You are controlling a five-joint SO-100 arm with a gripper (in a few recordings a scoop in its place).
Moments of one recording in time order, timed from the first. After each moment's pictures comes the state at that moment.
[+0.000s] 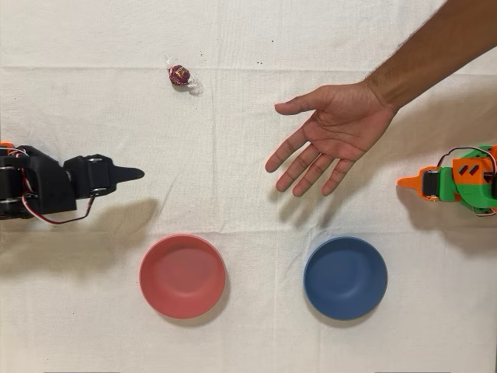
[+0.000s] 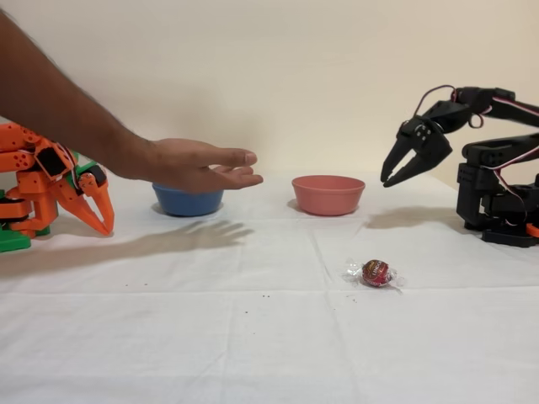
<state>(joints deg) -5.4 159.0 147.1 55.3 -0.7</state>
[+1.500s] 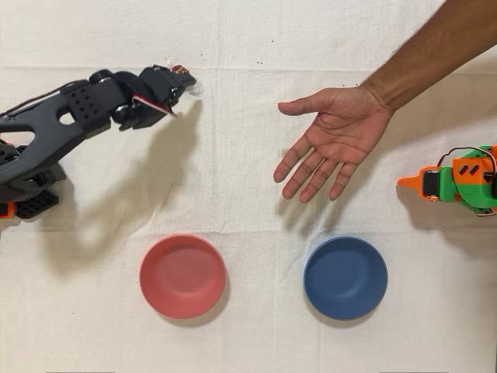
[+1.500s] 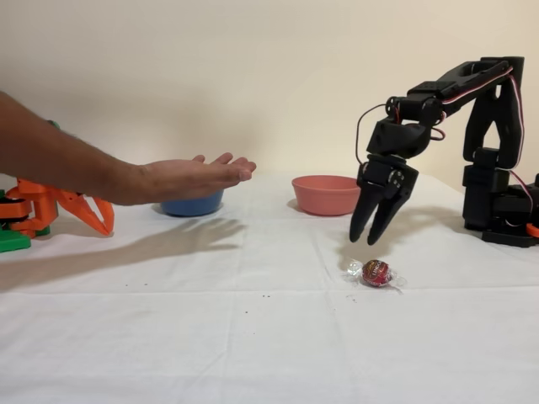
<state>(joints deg) -31.5 86.2 102.7 47.6 -8.7</state>
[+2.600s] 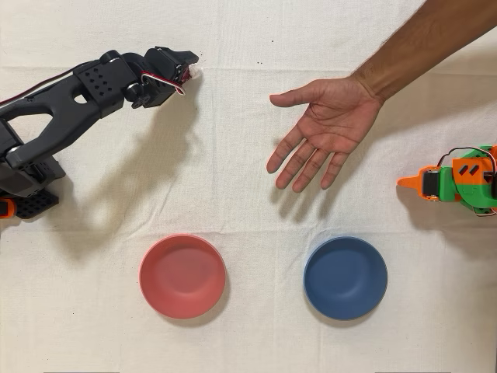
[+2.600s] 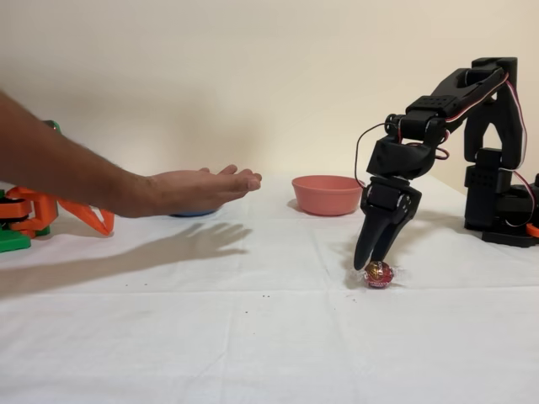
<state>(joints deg) -35.5 75.5 96.5 43.5 -12.2</state>
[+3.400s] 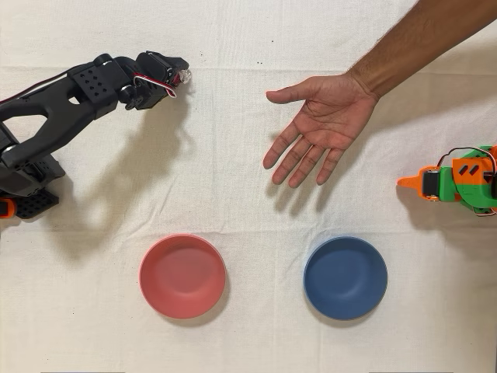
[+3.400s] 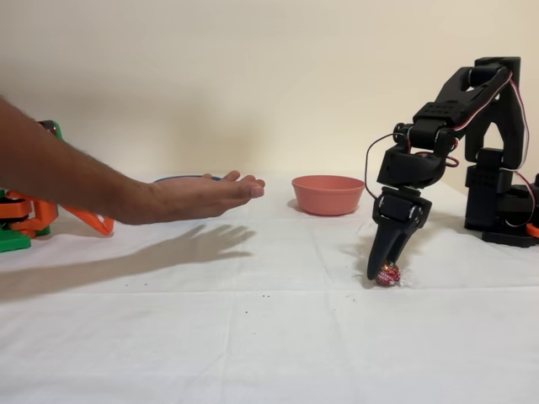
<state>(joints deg) -37.7 77.0 103.3 41.4 -12.9</state>
